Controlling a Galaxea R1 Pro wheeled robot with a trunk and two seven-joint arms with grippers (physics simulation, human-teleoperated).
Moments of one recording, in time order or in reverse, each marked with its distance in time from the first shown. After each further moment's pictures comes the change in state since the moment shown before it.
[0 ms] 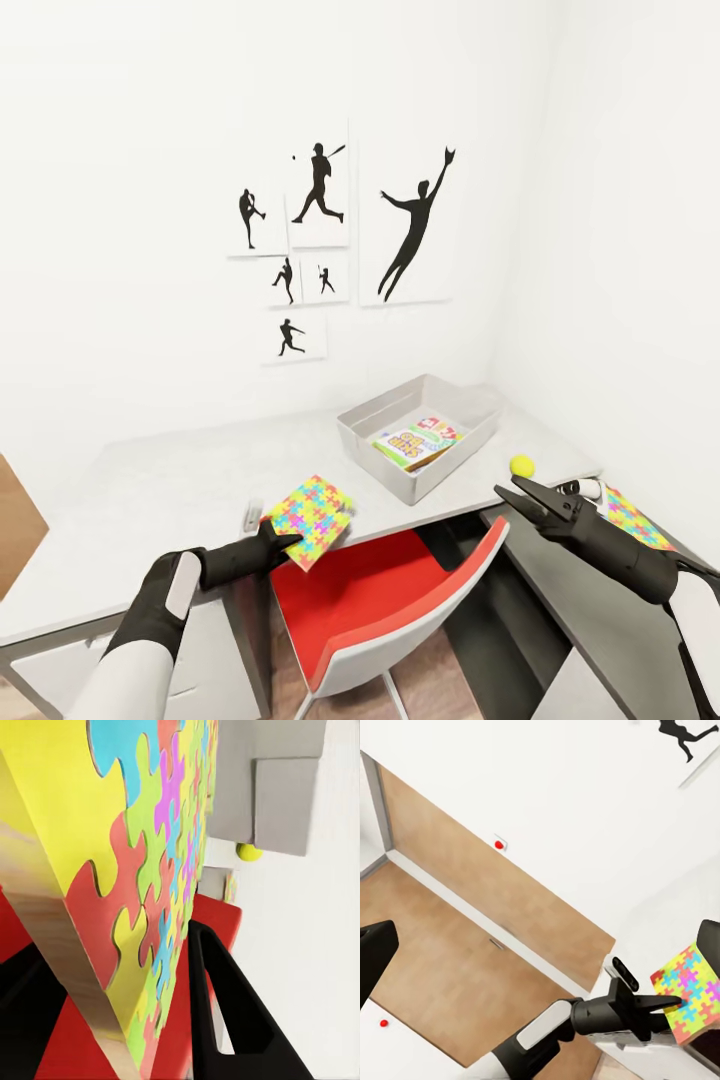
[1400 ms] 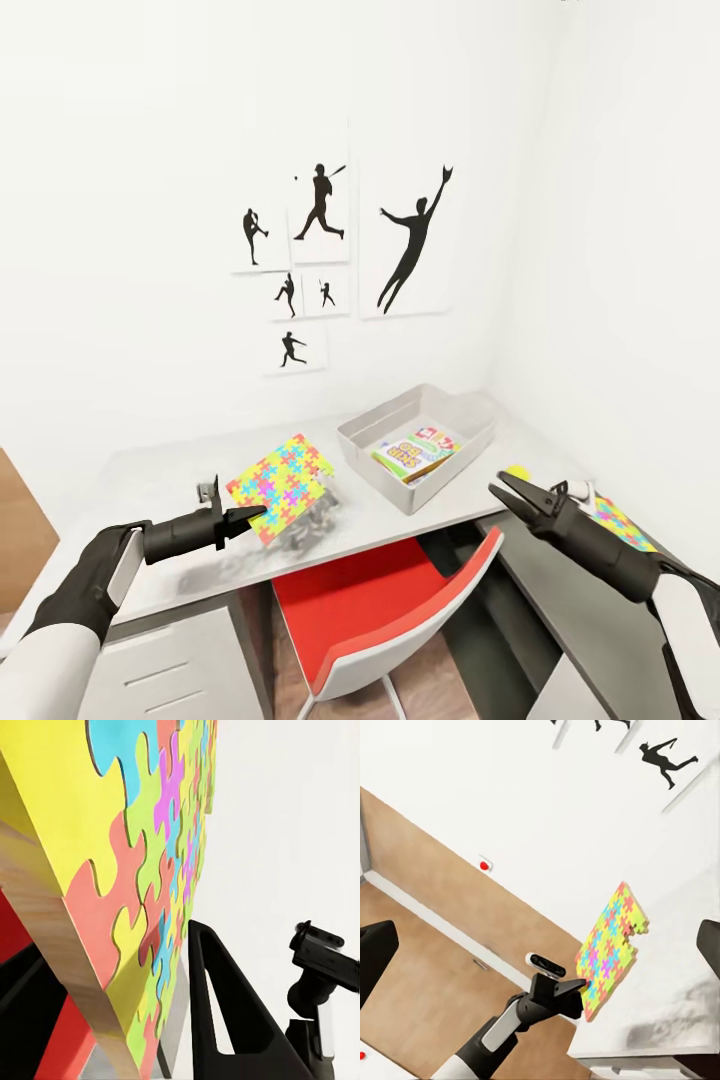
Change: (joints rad) left arm -0.028 0.269 -0.265 -0.011 -0.016 0.006 -0.547; right arm 0.000 0.051 -0.002 0.001 0.004 -0.050 -0.100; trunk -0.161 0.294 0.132
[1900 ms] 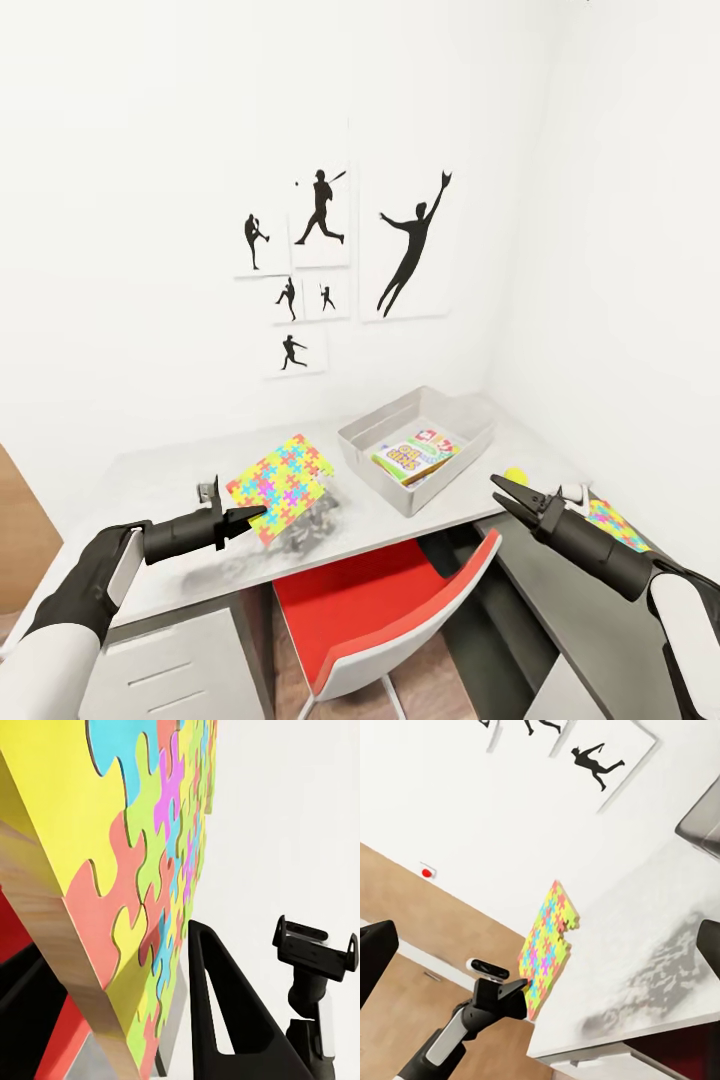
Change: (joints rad) left arm 0.000 0.000 0.000 0.000 -0.001 0.000 0.000; right arm 0.000 0.000 -0.001 -0.002 -0.007 0.000 -0.188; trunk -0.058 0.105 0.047
